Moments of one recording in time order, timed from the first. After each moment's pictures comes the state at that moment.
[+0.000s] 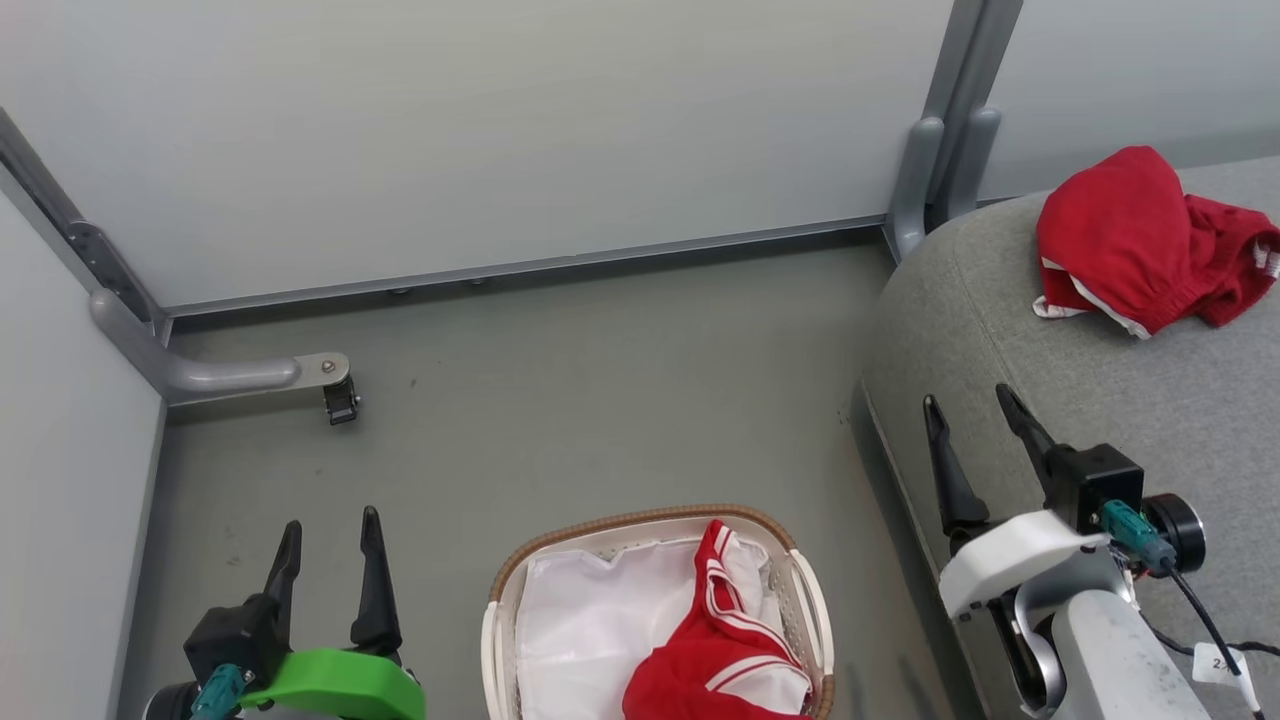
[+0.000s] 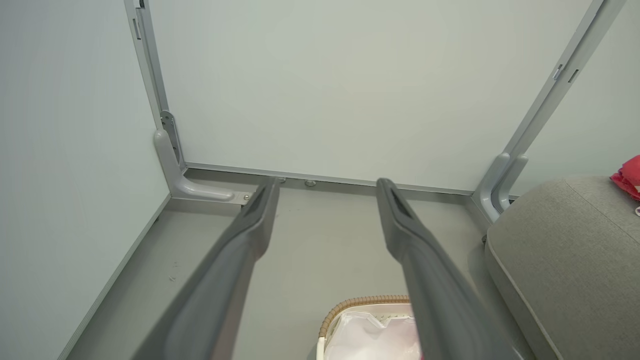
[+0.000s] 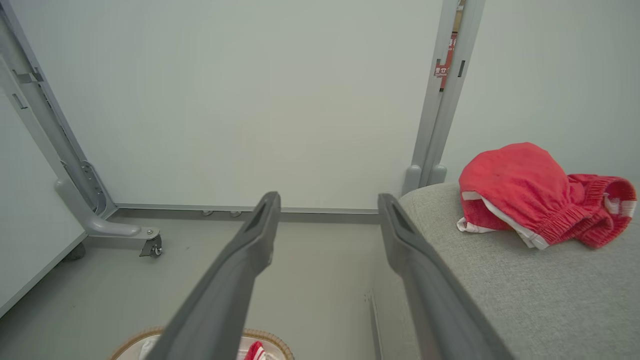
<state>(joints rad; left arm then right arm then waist) -0.02 0.06 -0.07 0.29 -0.30 -0.03 -0.26 -0.24 -0.05 0.04 0.37 0.10 0.13 -0.26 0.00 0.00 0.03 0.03</state>
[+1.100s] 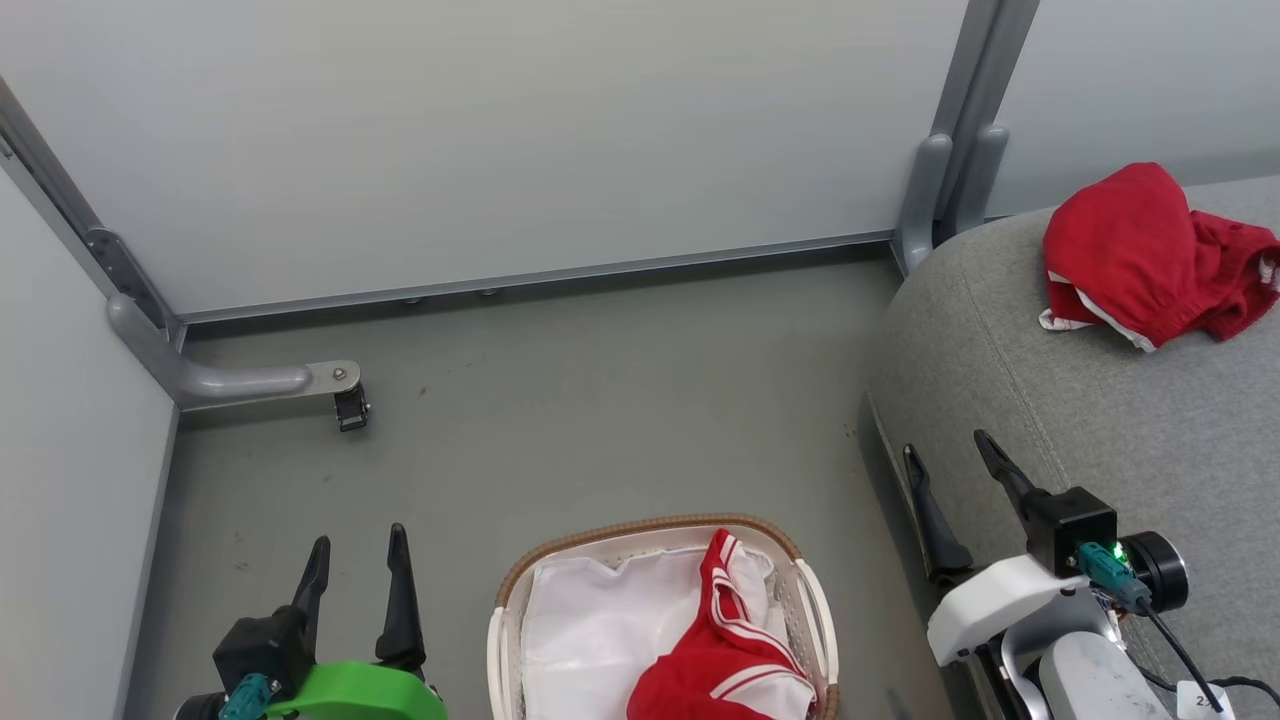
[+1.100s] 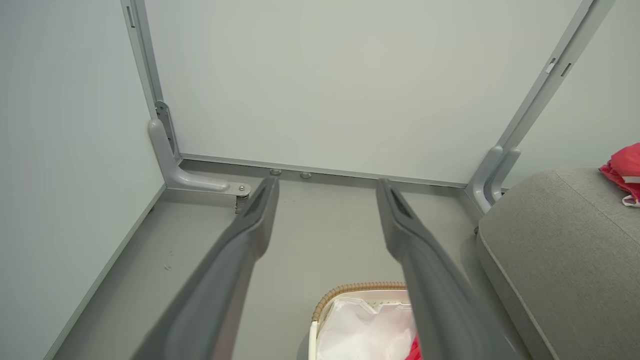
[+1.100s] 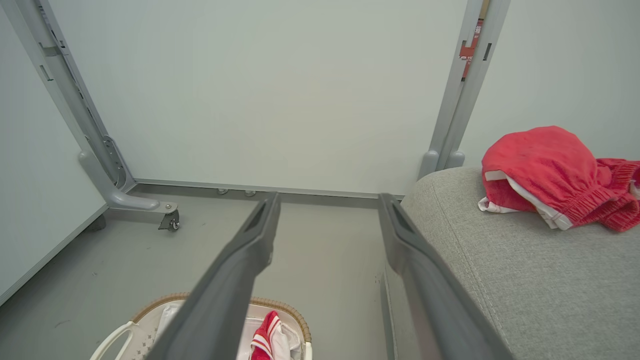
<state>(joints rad) 0.00 0.05 -0.11 0.31 -0.31 -0.03 -0.26 -0.17 -0.05 0.08 0.36 0.08 0.13 -0.26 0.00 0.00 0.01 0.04</state>
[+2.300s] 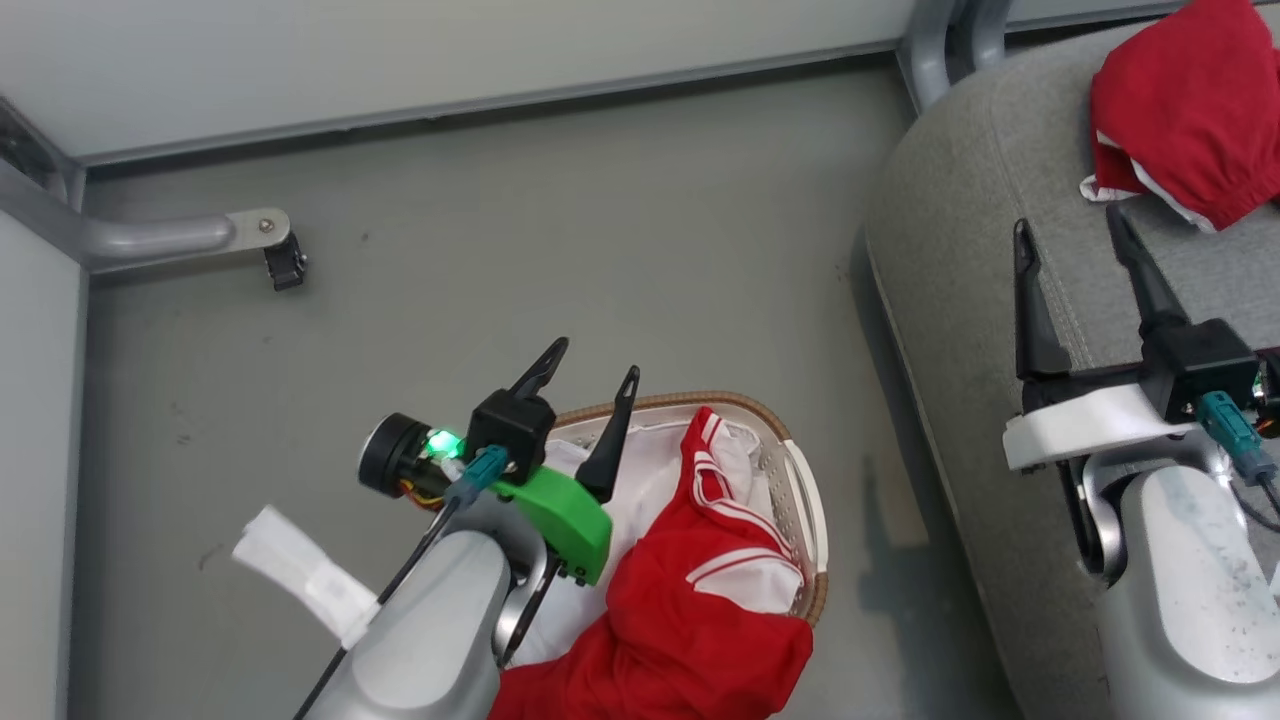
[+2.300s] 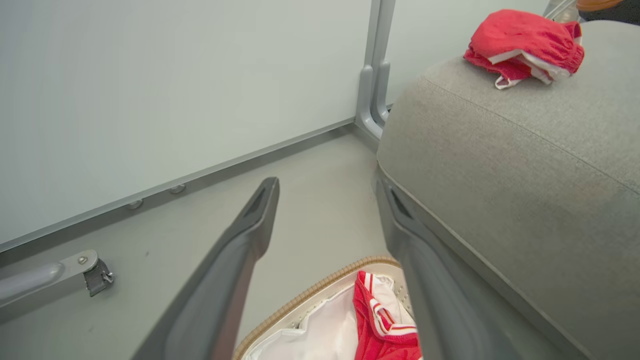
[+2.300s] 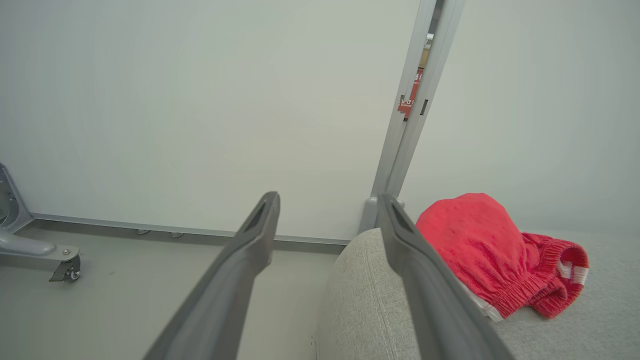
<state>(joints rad) -0.47 0.05 -0.54 0.57 -0.26 -0.10 -0.24 -0.36 -0.05 -0.09 0.18 -0.06 0.13 -0.26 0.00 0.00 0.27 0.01</state>
